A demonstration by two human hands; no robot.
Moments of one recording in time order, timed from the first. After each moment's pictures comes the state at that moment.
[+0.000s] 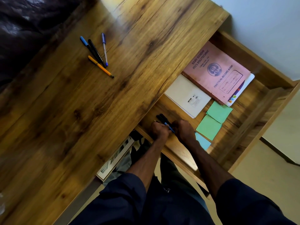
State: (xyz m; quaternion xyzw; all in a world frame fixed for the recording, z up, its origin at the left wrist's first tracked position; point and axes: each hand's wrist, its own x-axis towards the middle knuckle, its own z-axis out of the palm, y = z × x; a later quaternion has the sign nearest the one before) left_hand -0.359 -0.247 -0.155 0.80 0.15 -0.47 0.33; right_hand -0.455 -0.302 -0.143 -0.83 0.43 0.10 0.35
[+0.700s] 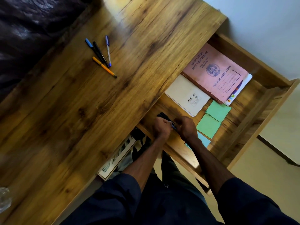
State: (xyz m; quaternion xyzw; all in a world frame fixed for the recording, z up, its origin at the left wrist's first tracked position) left_hand -0.360 -0.239 -0.122 0.85 -0.03 -0.43 0.29; right_hand -0.459 -0.304 -0.126 -0.81 0.46 0.02 0.37
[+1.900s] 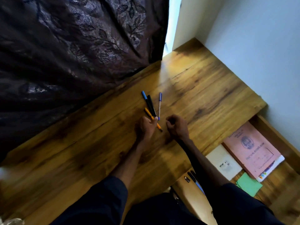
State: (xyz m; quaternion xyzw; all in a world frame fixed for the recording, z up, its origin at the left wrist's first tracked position) left_hand -0.029 -0.252 -0.029 0.91 -0.03 -0.27 0.32; right_hand -0.126 -0.358 -0.030 -0.82 0.40 -0.05 0.41
